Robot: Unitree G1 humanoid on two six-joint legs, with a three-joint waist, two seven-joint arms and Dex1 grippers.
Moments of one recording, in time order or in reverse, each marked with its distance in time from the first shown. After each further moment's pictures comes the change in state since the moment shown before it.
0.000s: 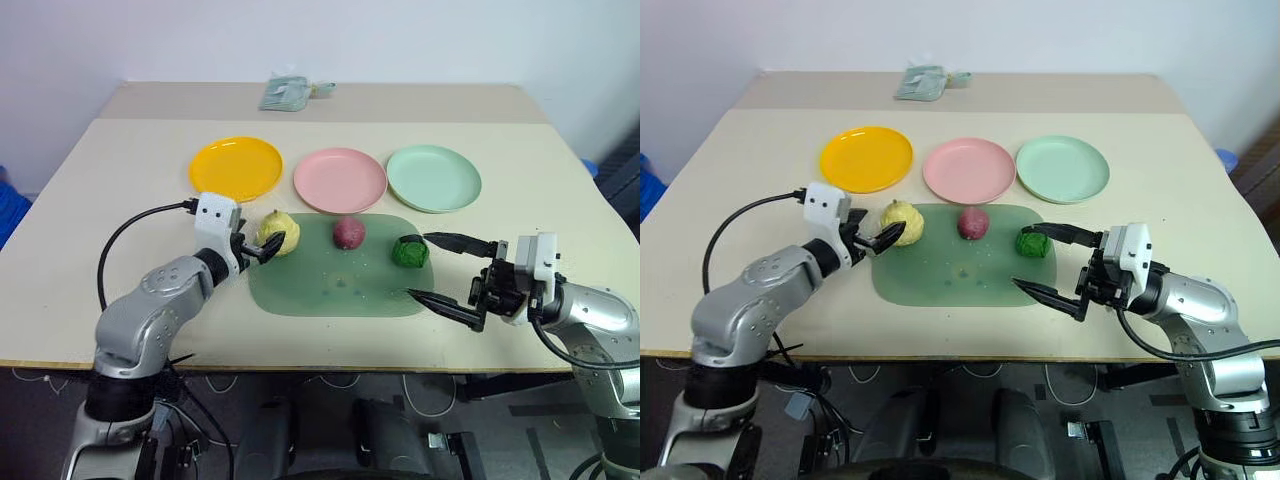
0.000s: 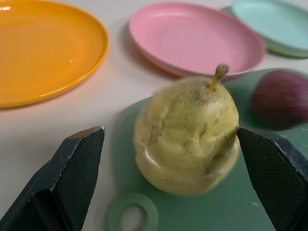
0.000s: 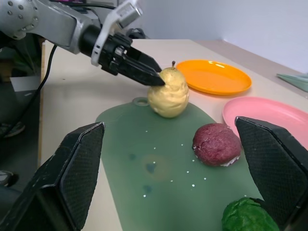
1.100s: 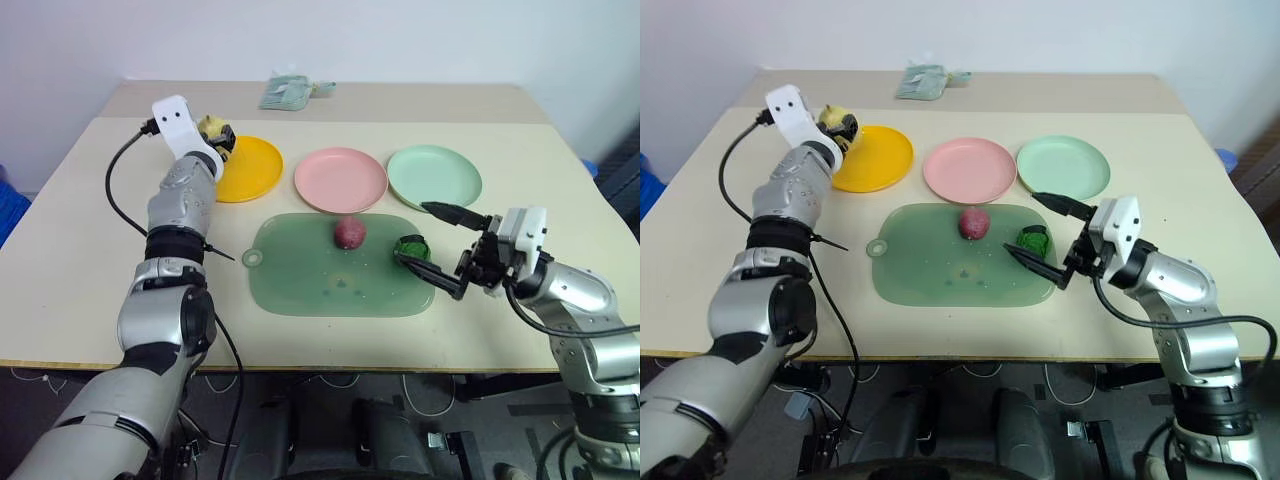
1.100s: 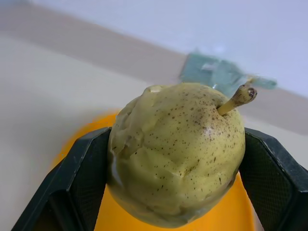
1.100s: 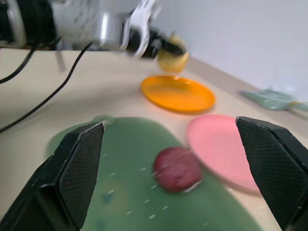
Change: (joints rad) left arm -0.771 -0.146 0.318 1.416 0.248 -0.731 0.162; right arm -0.169 0.087 0.064 0.086 -0.084 -0.026 -0.129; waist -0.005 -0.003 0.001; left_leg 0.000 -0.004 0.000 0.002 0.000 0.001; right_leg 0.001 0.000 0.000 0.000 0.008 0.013
